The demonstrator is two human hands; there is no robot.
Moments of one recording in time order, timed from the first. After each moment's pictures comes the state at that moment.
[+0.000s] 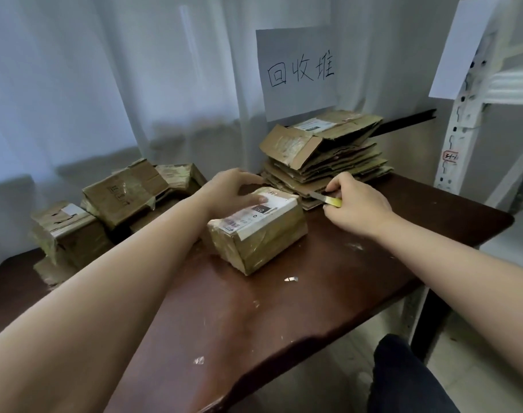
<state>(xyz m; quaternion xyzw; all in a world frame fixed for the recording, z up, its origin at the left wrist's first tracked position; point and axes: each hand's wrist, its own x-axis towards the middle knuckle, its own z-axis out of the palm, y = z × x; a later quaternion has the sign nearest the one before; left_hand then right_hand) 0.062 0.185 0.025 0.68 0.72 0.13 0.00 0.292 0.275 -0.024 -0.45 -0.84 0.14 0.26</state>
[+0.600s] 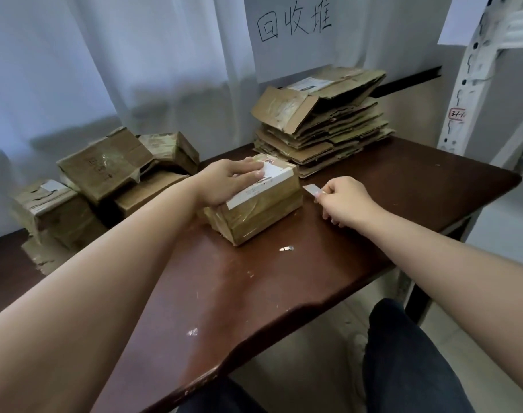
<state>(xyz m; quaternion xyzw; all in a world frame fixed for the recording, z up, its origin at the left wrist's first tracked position) 0.063 0.183 -0.005 0.65 0.72 0.16 0.16 0.277 0.269 -0.073 -0.49 -0.76 0.34 0.24</state>
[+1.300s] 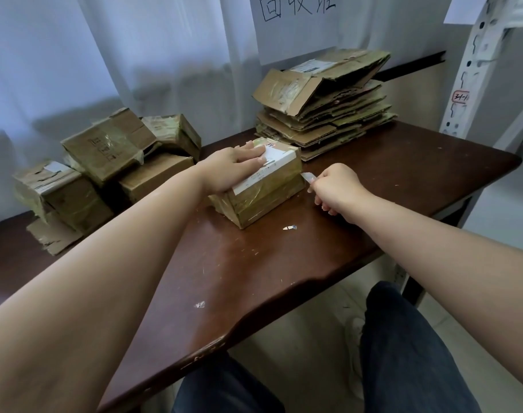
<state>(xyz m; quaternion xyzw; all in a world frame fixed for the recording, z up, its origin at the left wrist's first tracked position) 0.060 0.176 -0.020 0.65 0.73 0.17 0.16 0.260 0.244 -0.072 -0.52 -0.70 0.42 0.25</state>
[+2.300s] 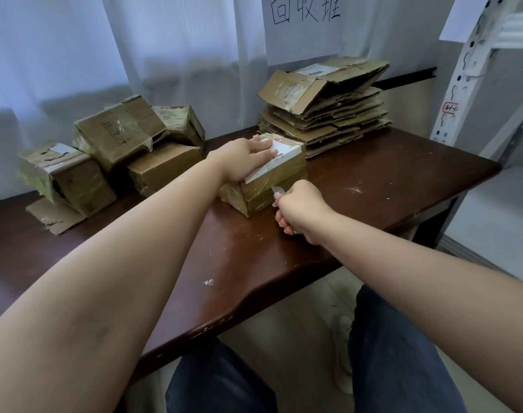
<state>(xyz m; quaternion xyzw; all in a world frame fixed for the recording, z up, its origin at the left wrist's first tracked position) 0.066 0.178 -0.024 0.64 0.75 0.16 0.10 0.229 0.160 -0.065 -0.48 -0.63 0.57 0.24</state>
